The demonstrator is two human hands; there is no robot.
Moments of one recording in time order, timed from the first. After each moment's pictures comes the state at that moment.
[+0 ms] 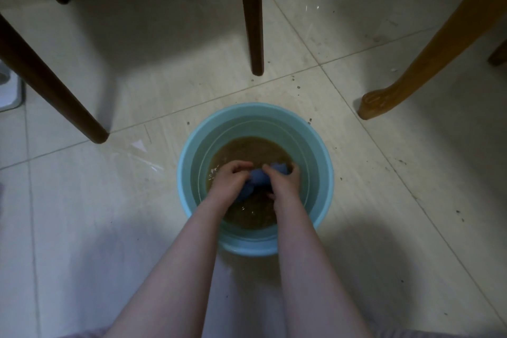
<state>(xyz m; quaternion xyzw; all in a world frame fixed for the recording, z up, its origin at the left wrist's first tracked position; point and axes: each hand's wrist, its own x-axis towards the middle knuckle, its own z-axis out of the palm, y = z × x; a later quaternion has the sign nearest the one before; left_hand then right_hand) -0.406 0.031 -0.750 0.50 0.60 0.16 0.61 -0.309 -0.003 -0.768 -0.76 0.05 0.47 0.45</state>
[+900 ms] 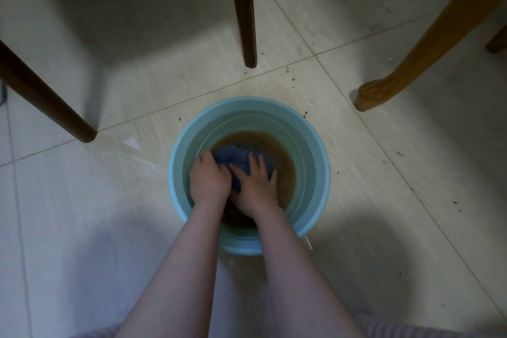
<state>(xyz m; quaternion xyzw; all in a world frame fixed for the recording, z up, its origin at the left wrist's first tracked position) -0.418 0.040 -0.772 0.61 0.71 0.11 0.33 -0.327 -0.015 -0.772 -0.77 -0.56 0.31 0.00</state>
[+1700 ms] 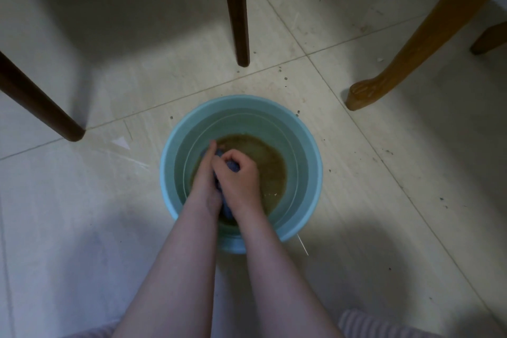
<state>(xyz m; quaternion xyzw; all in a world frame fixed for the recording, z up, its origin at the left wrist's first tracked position) -0.399 0.028 -0.750 0.06 0.52 0.34 0.78 -0.360 -0.012 -0.724 -0.68 -0.25 0.44 0.54</state>
